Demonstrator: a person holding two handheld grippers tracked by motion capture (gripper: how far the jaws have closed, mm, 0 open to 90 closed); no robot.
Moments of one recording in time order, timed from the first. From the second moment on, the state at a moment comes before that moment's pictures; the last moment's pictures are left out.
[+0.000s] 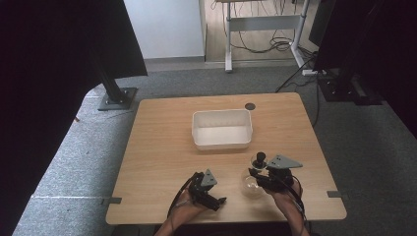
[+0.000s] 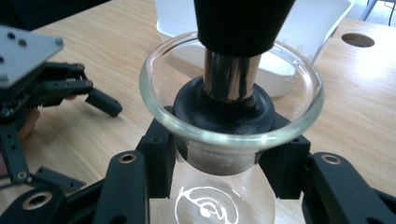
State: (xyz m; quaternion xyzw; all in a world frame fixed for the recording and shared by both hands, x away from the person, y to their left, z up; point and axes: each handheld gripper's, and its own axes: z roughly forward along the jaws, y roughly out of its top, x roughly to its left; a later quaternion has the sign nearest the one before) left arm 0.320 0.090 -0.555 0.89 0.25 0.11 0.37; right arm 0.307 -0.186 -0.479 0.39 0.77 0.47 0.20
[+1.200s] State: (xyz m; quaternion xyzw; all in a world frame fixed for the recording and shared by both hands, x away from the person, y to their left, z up) left arm 0.320 0.091 -0.555 0.89 0.25 0.11 0.37; right arm 0.365 -0.158 -0.442 0.39 0.76 0.48 0.19
